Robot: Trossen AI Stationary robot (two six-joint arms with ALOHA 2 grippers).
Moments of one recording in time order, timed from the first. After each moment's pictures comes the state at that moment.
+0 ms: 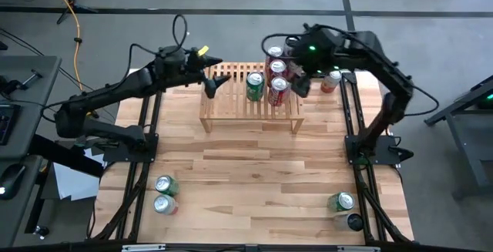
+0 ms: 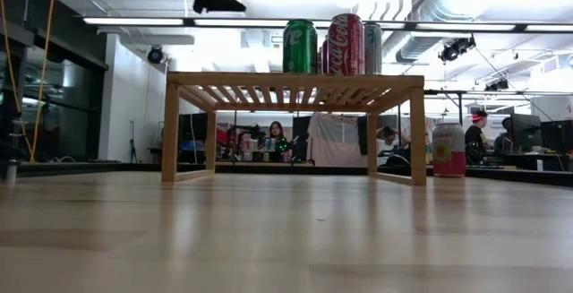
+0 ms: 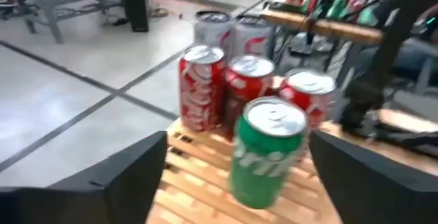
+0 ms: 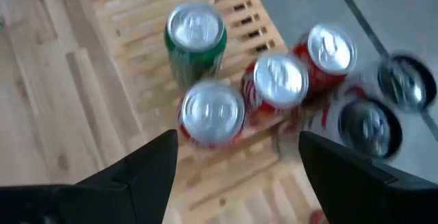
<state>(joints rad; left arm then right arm) 0.46 1.17 1.13 -0.21 0.01 -0.06 -0.31 1.67 2.31 -1.56 0.16 0.03</state>
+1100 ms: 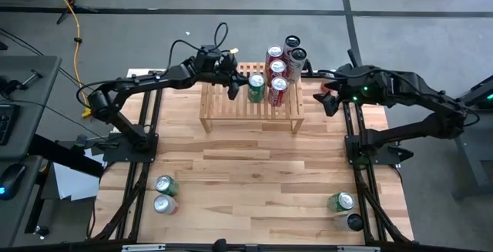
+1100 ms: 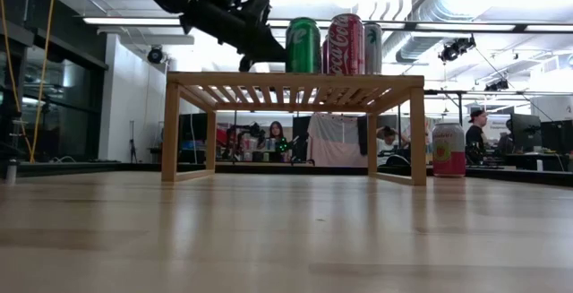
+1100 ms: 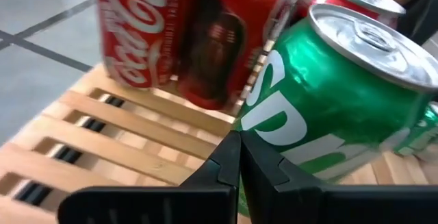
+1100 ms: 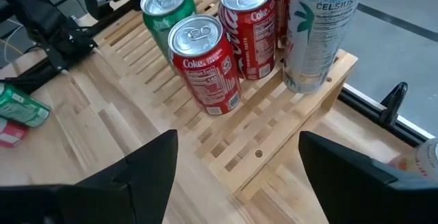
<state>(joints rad) 0.55 1.58 1.16 0.00 0.39 -0.10 -0.15 0.98 1.40 -1.13 0.32 0.52</state>
